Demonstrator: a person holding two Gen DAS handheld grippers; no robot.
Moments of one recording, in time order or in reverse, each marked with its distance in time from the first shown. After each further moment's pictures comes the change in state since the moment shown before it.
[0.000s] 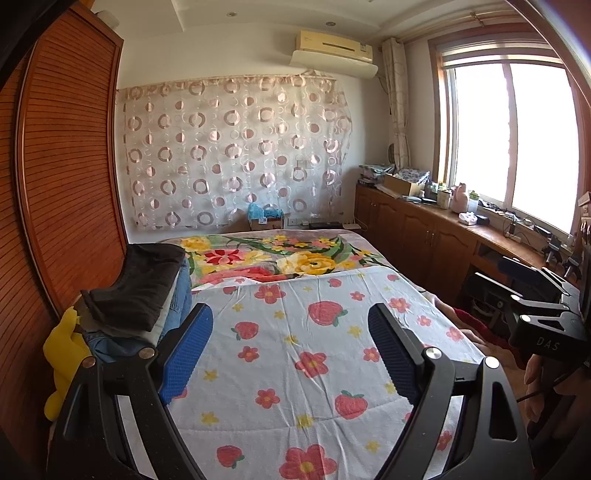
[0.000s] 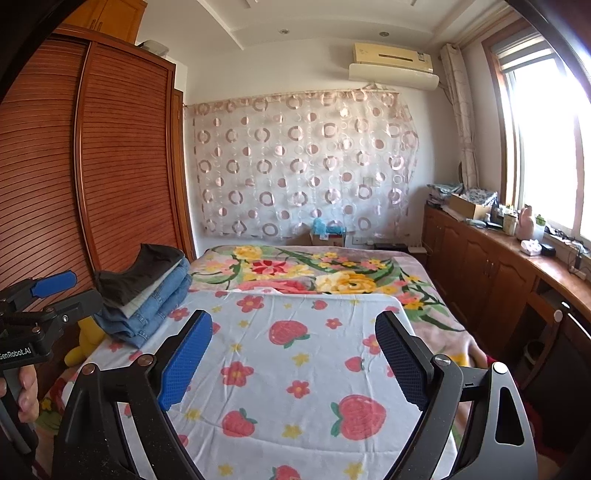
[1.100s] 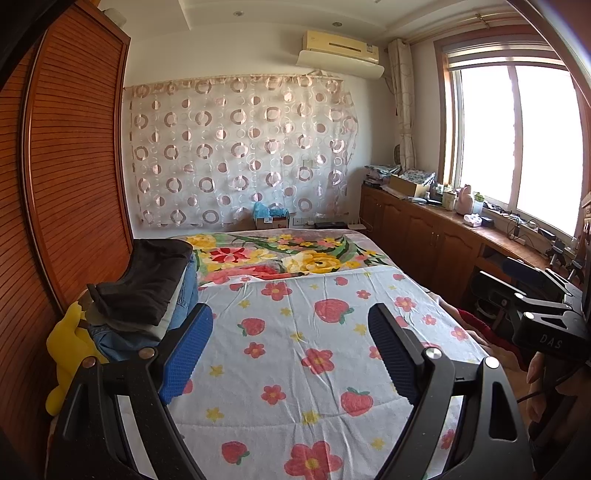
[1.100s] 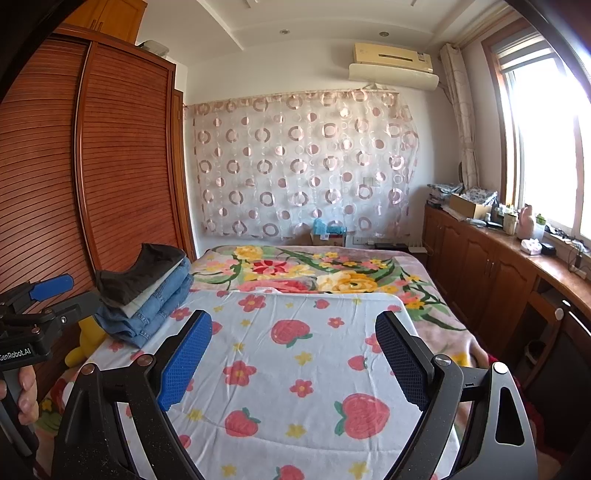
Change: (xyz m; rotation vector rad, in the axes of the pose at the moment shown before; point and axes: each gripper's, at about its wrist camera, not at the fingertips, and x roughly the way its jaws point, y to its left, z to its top) left arm 0.000 0.008 -0.004 -0.004 -0.001 0.006; right arm 0.002 -0.005 -0.003 -0.002 -0.001 -0.001
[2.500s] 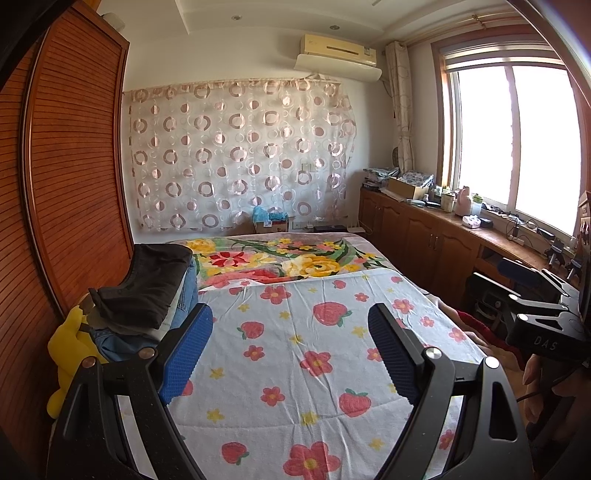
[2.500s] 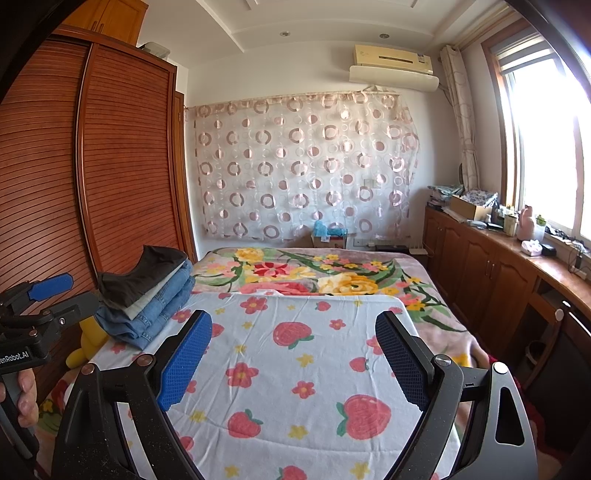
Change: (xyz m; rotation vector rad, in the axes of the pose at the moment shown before) left arm -0.001 0.013 -0.001 0.000 -0.009 -0.004; right arm 0.001 0.004 -0.002 -0.003 -0.007 0.003
